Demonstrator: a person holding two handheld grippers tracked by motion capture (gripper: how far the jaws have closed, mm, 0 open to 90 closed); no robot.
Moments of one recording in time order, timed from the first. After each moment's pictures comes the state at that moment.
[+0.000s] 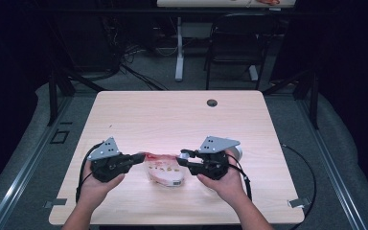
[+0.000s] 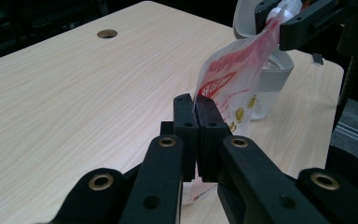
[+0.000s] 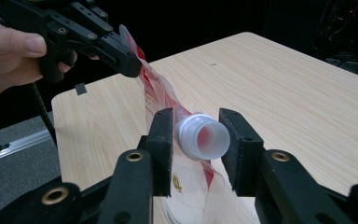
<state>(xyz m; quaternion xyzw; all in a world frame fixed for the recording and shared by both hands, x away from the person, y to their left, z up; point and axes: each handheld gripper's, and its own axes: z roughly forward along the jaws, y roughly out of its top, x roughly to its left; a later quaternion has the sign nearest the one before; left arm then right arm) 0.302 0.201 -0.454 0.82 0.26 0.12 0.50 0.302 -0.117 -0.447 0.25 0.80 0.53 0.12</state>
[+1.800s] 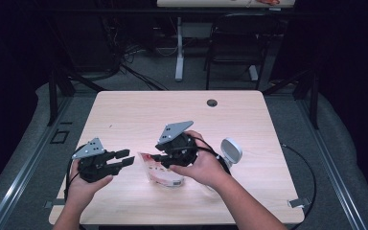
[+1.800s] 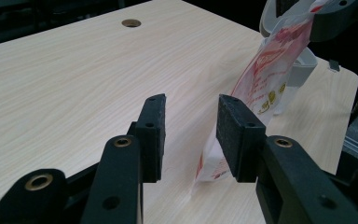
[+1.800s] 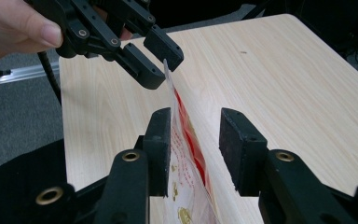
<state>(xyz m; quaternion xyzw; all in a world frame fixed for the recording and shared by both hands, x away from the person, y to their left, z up) 0.306 0.237 -0.466 0.80 0.30 0.11 0.50 0.321 -0.039 -0.402 0.16 0.89 0.42 0.11</state>
